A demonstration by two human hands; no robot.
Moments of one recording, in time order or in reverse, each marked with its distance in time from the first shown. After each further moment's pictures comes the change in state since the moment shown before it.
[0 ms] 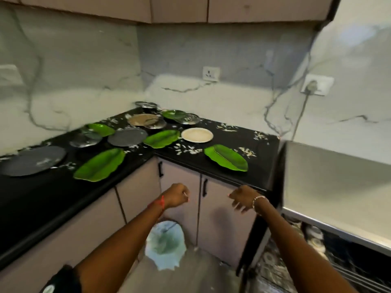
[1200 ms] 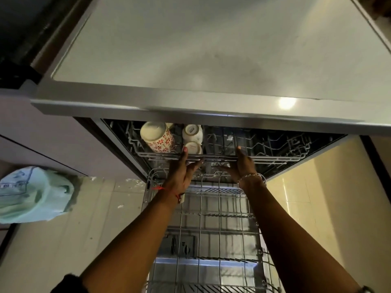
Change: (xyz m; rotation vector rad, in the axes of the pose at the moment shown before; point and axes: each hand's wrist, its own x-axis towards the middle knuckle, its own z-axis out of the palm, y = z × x) left_hand 0.203 0.200 0.595 -1.632 -0.263 -0.367; right_hand 0.092 0.572 -0.106 1.411 0.536 0.408
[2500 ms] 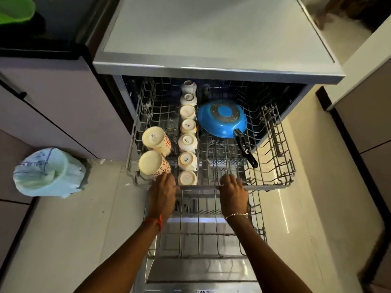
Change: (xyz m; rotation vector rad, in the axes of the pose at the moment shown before) left_hand -0.219 -0.038 -0.105 1.905 0.164 0.874; right_hand -0.205 0.139 -0.079 -1.470 0.295 -0.889
